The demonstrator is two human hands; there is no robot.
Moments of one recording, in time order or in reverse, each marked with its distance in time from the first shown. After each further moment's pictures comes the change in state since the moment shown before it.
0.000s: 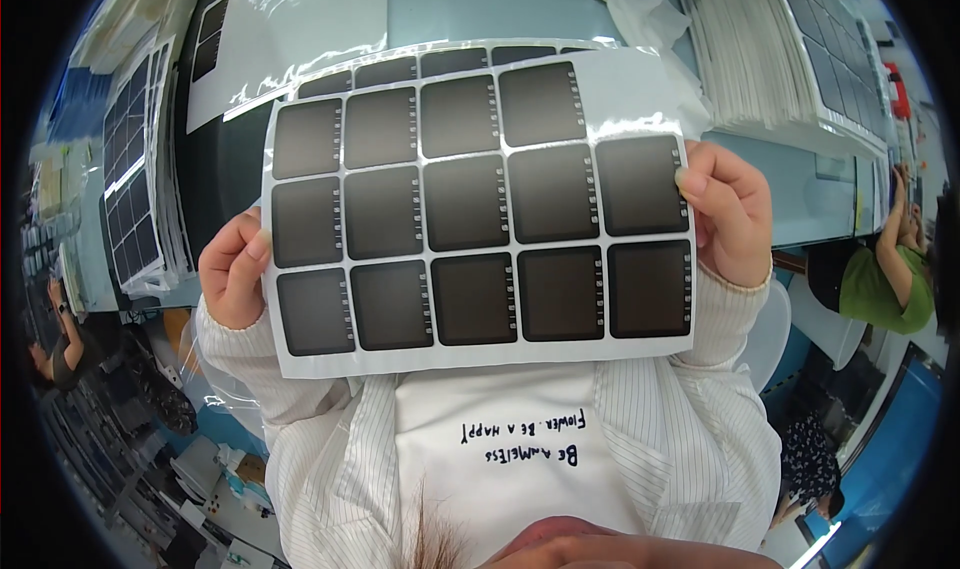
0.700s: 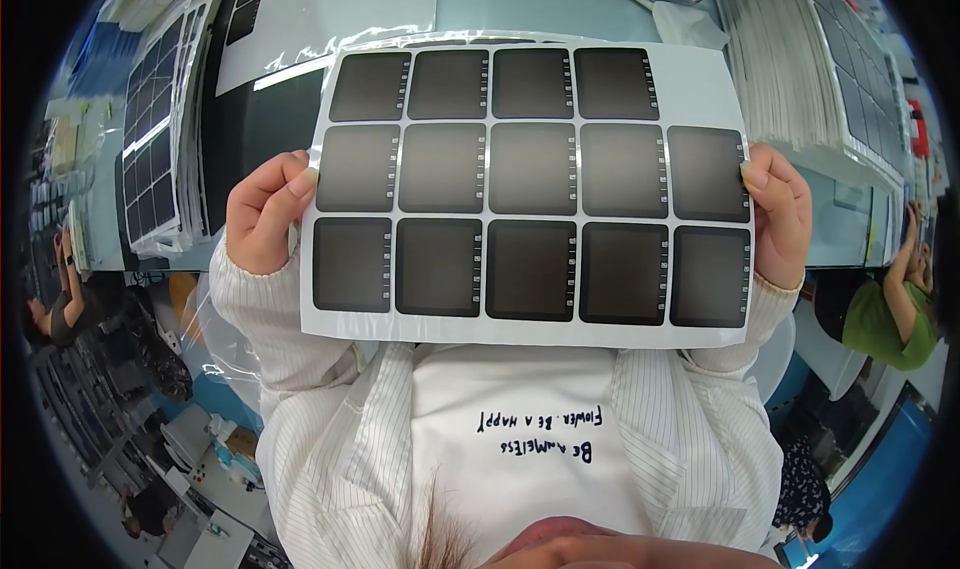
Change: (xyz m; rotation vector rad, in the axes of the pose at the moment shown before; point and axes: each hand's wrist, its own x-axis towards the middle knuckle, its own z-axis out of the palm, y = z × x) left_hand 0.016 0.003 0.005 -0.004 0.021 -0.083; right_hand 0.008 -0.002 -0.011 0.087 0.088 -0.033
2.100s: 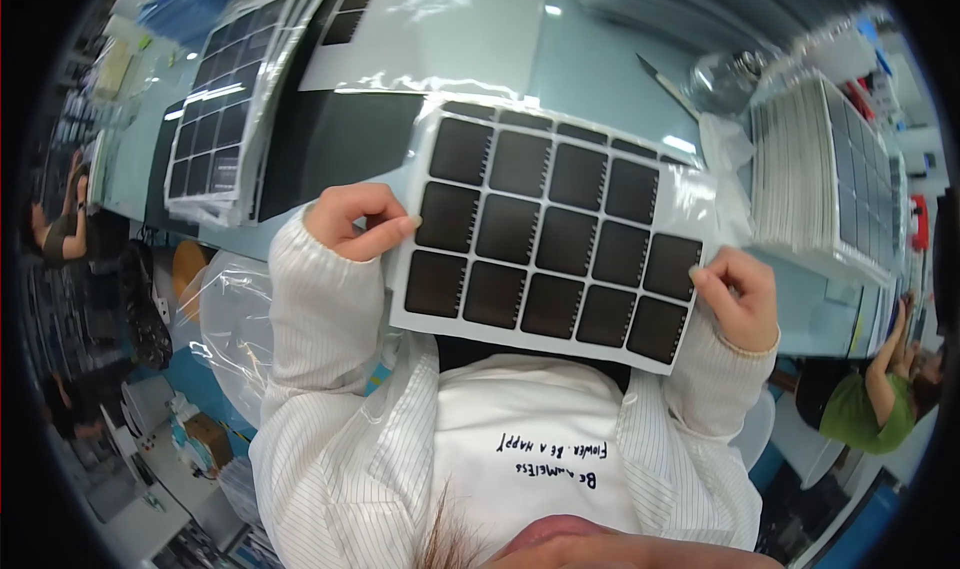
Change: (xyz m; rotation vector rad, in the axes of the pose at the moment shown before) left_hand 0.001 0.006 -0.010 0.464 -0.060 0.023; right_hand 0.009 -0.003 0.003 -0.842 -0.312 -0.218
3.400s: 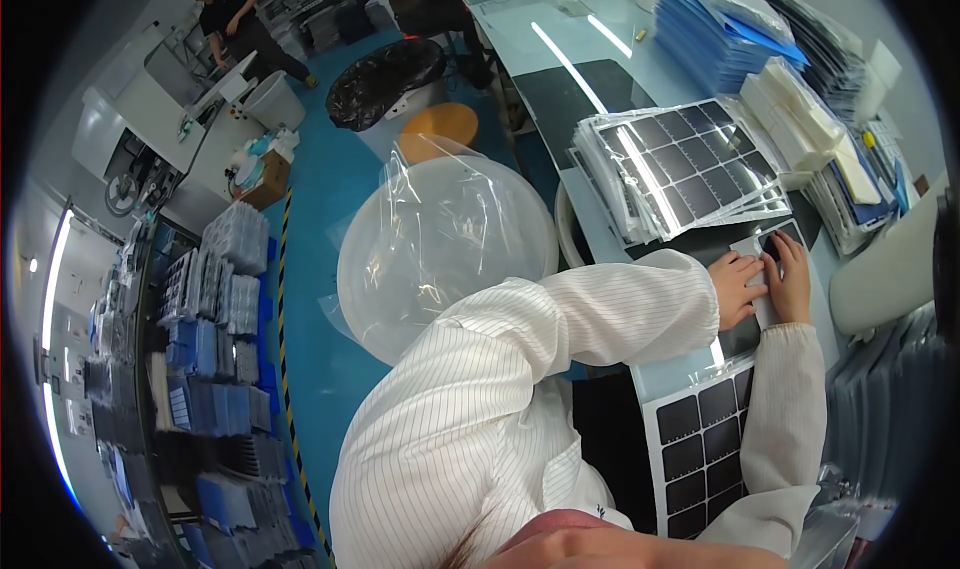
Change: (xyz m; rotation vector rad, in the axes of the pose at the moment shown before) left_hand 0.078 -0.074 -0.012 0.685 0.762 0.150; right_hand 0.335 -0.109 0.241 -0.426 -0.162 -1.054
